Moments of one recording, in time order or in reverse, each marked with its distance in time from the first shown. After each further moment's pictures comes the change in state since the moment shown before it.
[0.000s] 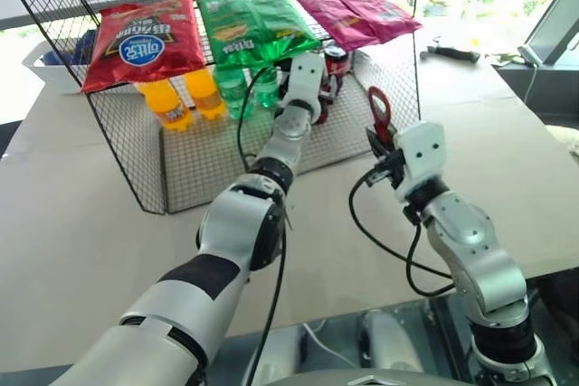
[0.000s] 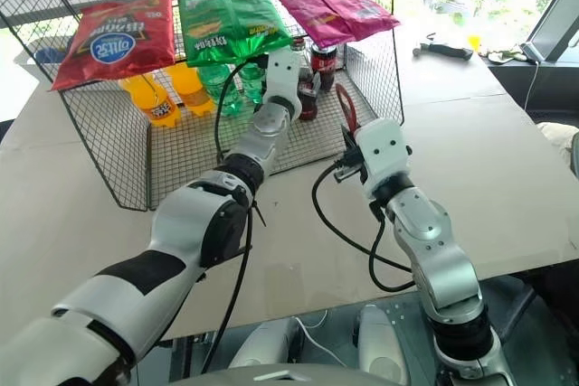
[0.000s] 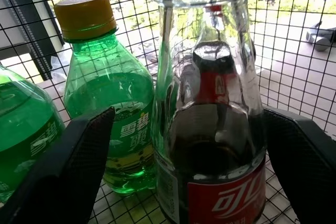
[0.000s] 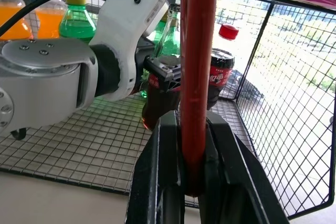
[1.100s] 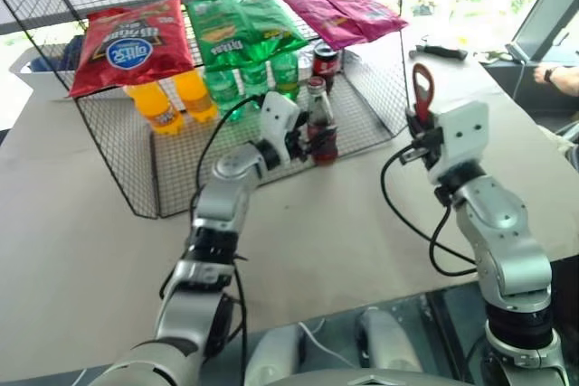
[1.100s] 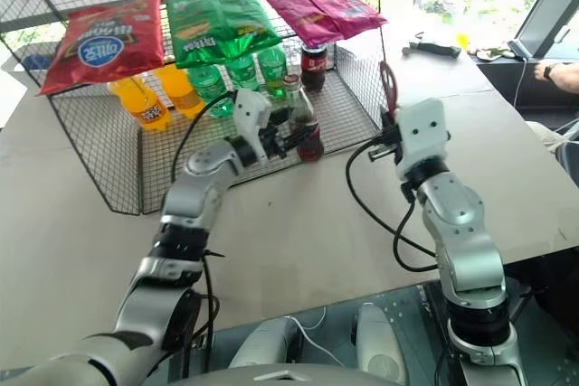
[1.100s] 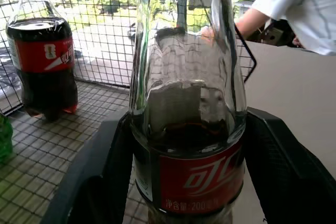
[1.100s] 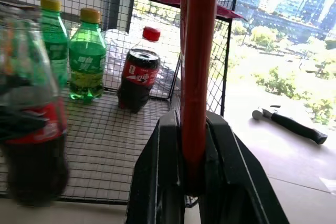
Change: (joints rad) left arm 0.730 0.279 -0.062 -1.387 -0.357 0.644 -0.802; right arm -0.066 -0.071 -0.193 0.075 0.012 -0.030 0.068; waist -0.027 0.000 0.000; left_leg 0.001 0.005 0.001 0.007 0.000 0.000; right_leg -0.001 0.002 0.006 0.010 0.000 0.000
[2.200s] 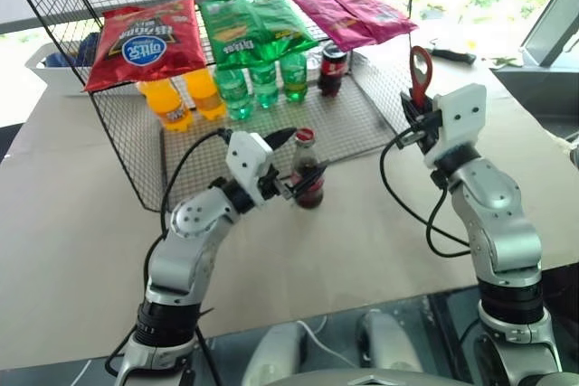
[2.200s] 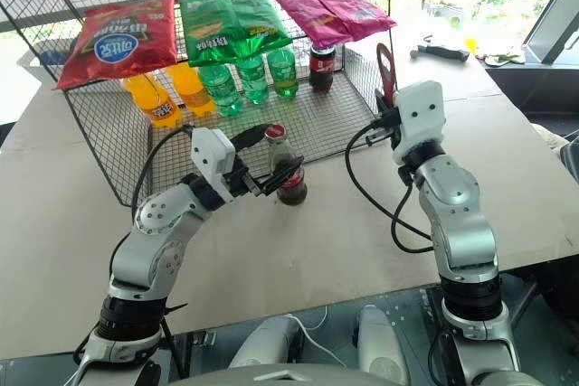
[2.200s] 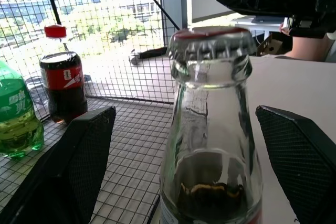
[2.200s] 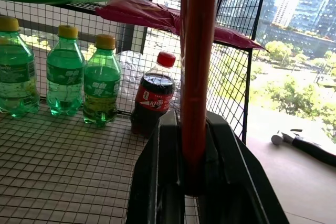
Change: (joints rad) left arm 0.296 0.026 0.005 -0.321 -0.082 -0.133 0.069; right arm -0.079 0.026 0.003 0.109 0.019 -0.075 0.026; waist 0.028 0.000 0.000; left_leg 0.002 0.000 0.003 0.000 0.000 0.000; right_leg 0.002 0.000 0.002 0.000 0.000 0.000
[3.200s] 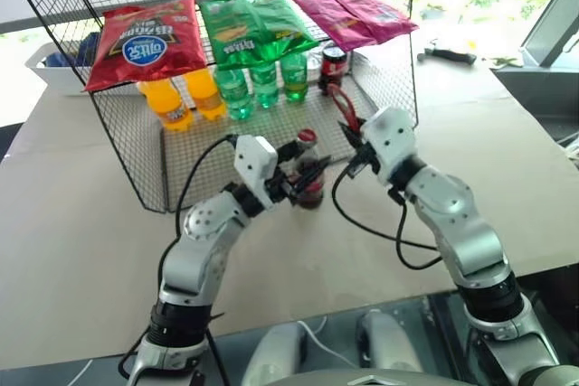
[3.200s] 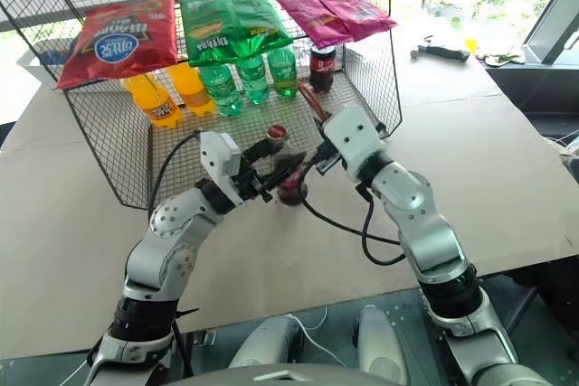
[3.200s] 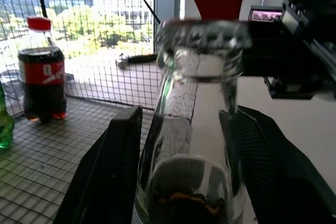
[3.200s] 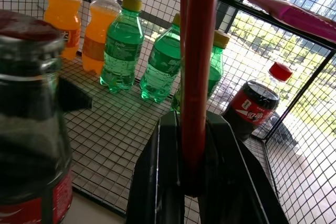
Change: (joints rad) left arm 0.001 -0.041 -0.035 0.044 -0.030 -0.027 -0.009; right arm -0.036 -0.017 0.284 0.027 -0.115 -0.029 0.105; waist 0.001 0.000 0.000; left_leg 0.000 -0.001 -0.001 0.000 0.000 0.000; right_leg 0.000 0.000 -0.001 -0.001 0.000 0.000
